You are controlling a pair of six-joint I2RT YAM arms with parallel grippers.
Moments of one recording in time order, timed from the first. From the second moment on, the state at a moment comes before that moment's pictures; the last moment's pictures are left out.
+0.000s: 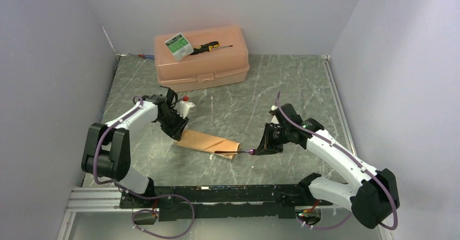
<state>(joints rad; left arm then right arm) -0.24 1.52 0.95 -0.78 0.30 0.45 0.52 1.06 0.75 -0.77 -0.41 0.75</state>
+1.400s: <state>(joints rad) -0.24 1.60 0.92 -0.70 0.26 0.42 0.51 1.10 0.46 -0.22 -0.45 0.90</state>
